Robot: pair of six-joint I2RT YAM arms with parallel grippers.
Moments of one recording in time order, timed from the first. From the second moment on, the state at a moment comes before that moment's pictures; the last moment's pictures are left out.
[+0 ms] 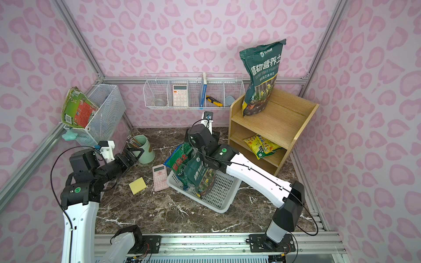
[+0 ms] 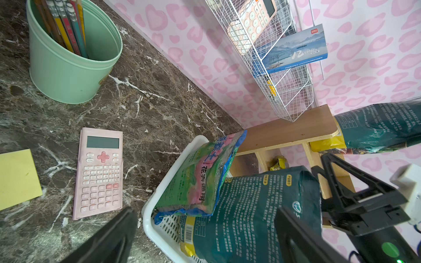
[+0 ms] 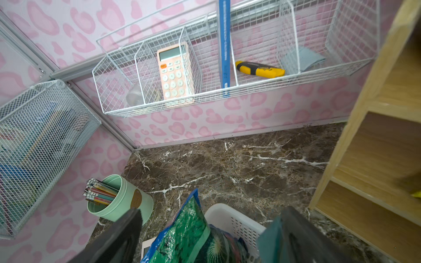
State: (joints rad) left arm 0.29 0.86 1.12 -0.79 0.63 -0.60; right arm 0.95 1.62 1.70 -0.42 0.66 0.57
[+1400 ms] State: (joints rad) left arm 0.03 0.83 1.08 -0.72 0.66 -0.71; right arm 0.47 2.07 2.41 0.12 1.10 -0.69
